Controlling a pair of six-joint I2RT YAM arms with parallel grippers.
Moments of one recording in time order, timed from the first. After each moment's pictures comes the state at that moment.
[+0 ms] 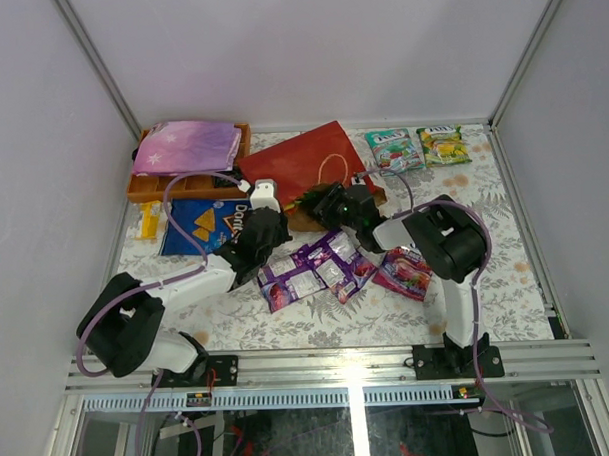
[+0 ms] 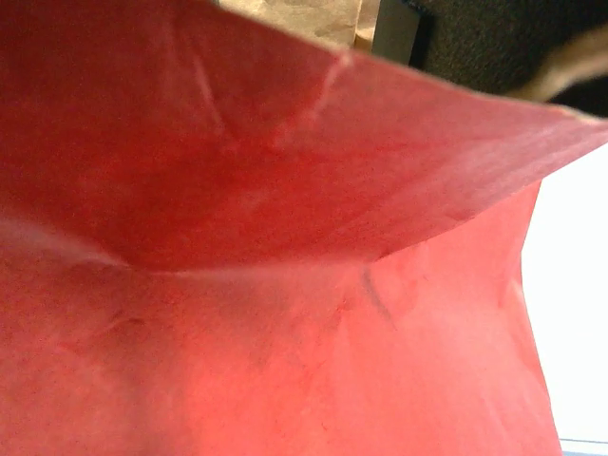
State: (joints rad) left arm -0.69 1.40 0.68 0.29 -0.40 -0.47; right arm 0.57 2.05 0.96 0.72 -0.15 1.27
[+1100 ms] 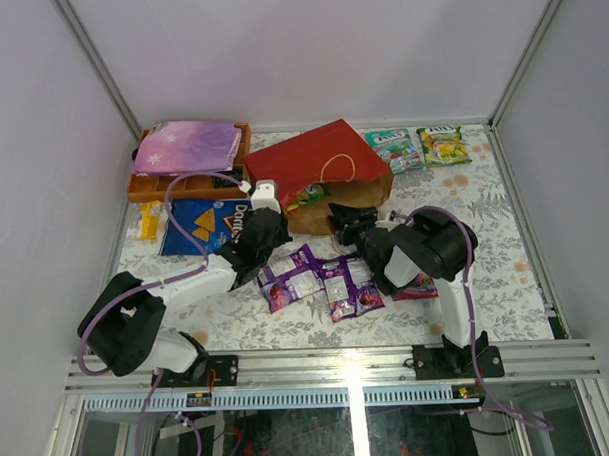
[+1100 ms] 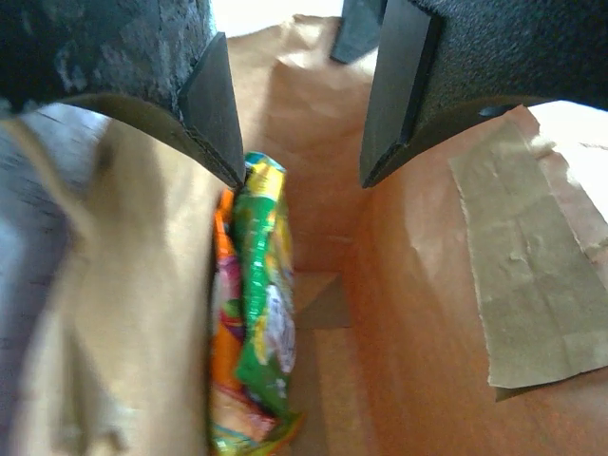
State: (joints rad) left arm -0.69 1.41 0.68 0.28 -0.40 -0.47; right arm 0.63 2.11 0.52 1.48 0.27 1.67
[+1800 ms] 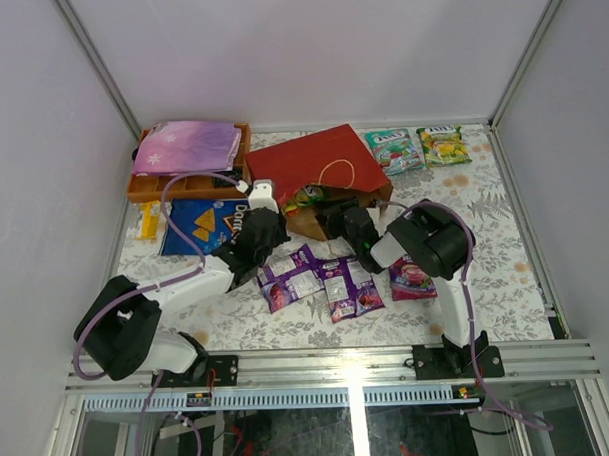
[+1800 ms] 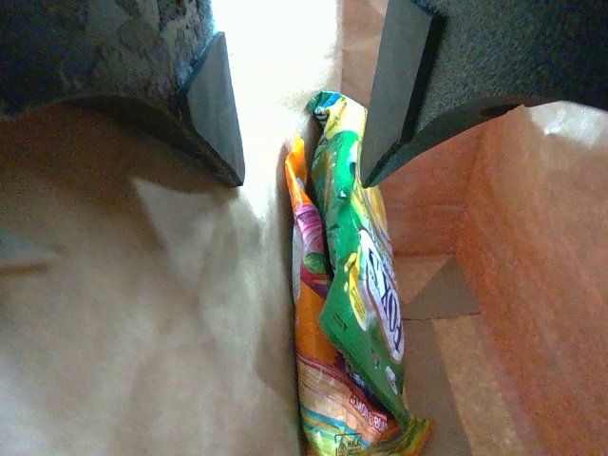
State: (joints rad) left arm -0.68 1.38 0.67 0.28 -0.40 -0.47; right arm 0.63 2.13 0.80 1.02 0.21 1.66
